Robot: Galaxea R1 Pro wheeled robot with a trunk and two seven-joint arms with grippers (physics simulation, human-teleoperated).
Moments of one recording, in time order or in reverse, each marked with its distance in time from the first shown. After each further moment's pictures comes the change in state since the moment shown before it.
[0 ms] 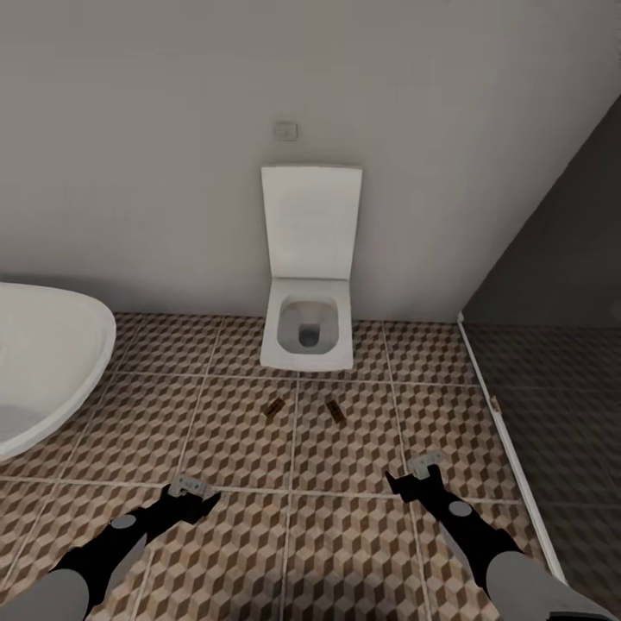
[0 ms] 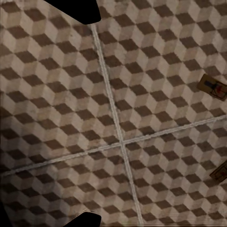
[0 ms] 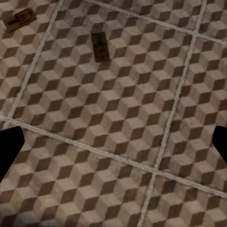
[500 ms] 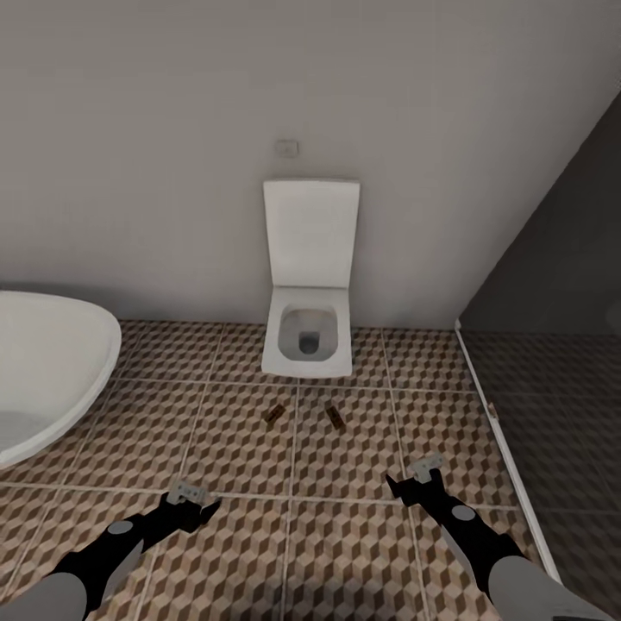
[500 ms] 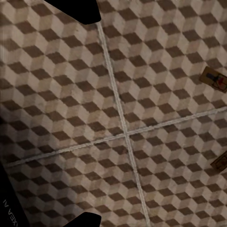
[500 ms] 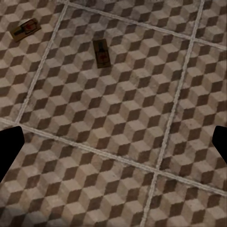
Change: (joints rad) left arm 0.000 0.002 0.001 0.039 0.001 0.000 -0.045; right arm 0.012 -0.002 -0.030 0.000 -0.001 -0.002 0.025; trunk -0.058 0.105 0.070
